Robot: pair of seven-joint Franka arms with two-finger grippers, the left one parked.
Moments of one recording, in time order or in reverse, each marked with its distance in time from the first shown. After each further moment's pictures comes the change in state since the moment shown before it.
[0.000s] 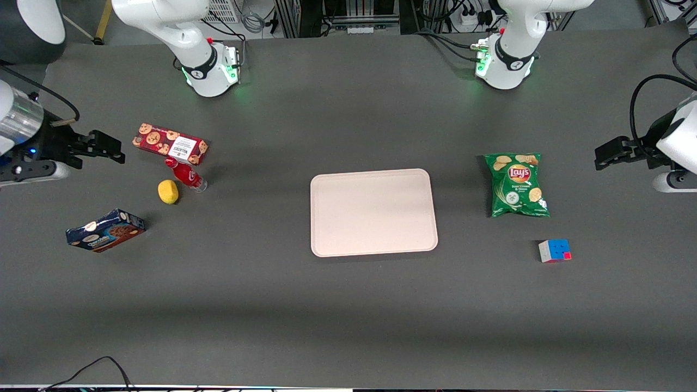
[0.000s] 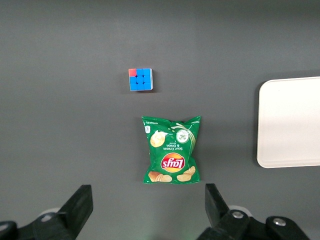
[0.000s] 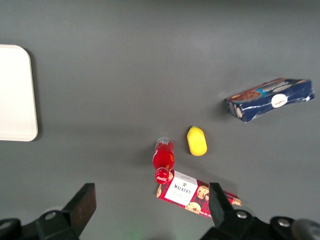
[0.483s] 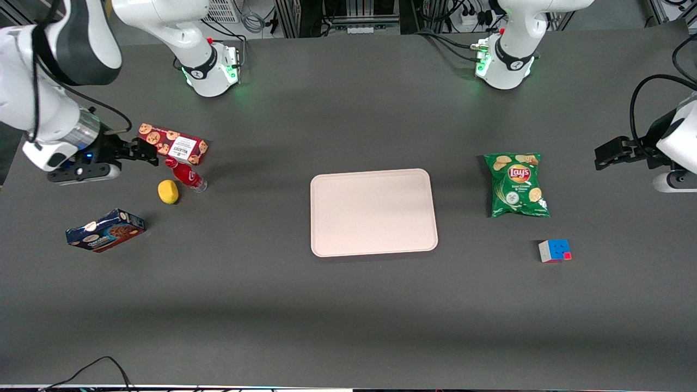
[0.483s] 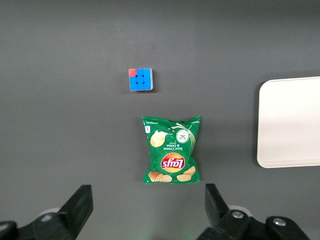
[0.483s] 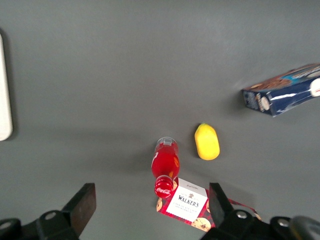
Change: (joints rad) arm 0.000 -0.127 0.009 -0.405 -0.003 0.303 0.001
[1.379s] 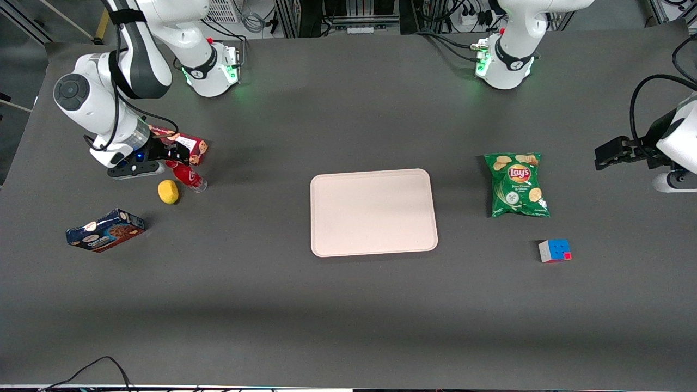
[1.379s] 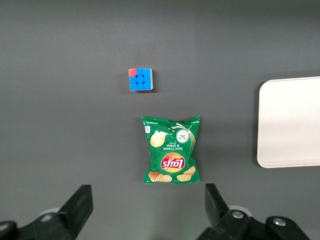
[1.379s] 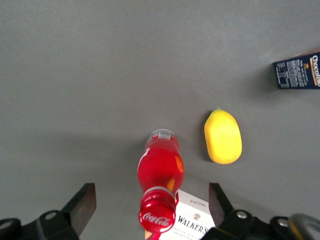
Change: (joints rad) arm -0.003 -0.035 0.001 -0.403 -0.032 0.409 -0.016
